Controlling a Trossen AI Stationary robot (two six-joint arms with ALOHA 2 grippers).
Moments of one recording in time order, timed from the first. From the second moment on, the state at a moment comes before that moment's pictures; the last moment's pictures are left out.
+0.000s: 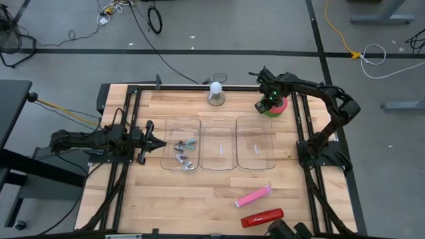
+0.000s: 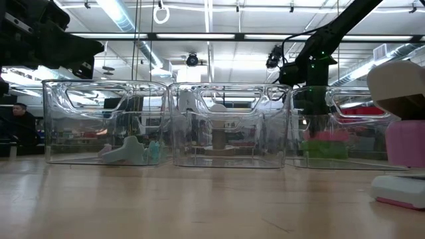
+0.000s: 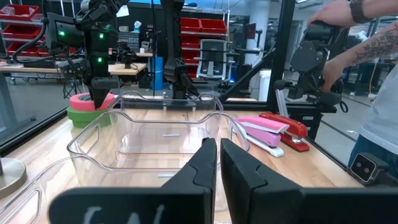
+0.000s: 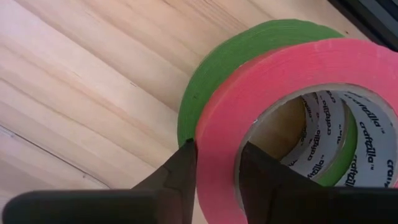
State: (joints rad) left arm -0.03 0.01 0.01 0.05 0.04 -0.07; right arm -0.85 1.64 1.08 -0.88 0.04 0.10
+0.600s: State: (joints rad) left arm -0.03 0.01 0.01 0.05 0.04 -0.07; right arm -0.85 1.60 1.09 -0.91 0.05 0.09
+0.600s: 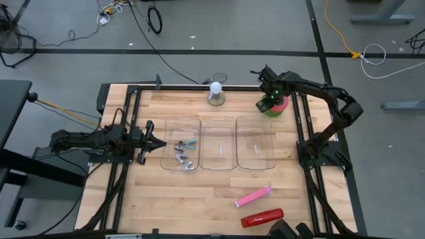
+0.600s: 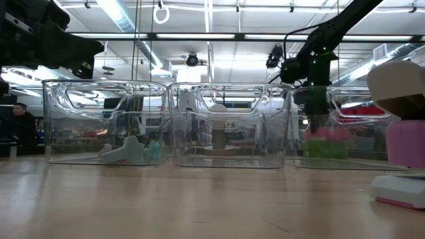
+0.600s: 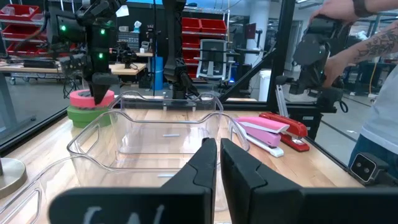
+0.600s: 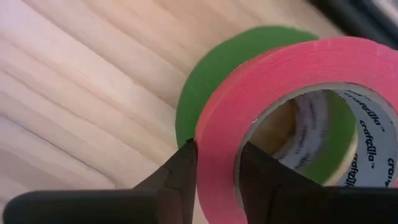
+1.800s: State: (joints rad) left arm -0.03 0.01 0.01 0.05 0.04 -0.07; right arm -0.52 1.58 1.47 -1.16 0.06 -0.39
